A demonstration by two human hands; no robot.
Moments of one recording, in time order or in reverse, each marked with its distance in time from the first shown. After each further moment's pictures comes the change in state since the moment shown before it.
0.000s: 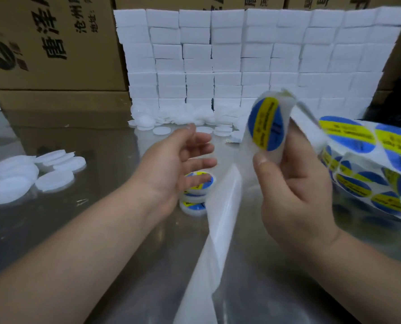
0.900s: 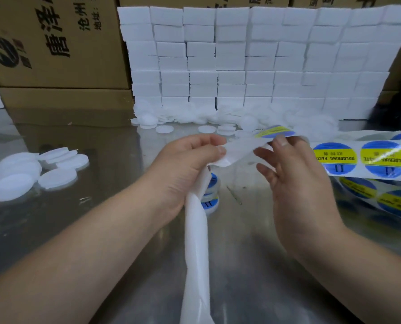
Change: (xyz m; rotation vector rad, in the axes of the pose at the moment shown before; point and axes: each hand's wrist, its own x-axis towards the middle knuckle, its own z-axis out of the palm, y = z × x) left_hand -0.009 0.000 0.005 0.110 -0.019 0.045; right_hand 0.002 0.009 0.004 0.398 0.141 0.522
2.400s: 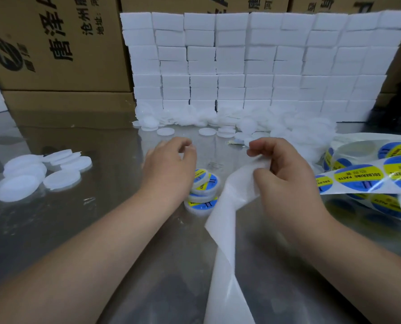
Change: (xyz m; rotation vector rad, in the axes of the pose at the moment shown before) left_hand 0.028 -0.025 -0.020 0.856 0.393 0.268; right_hand 0.005 0.003 -0.006 -0.438 -0.133 -0.149
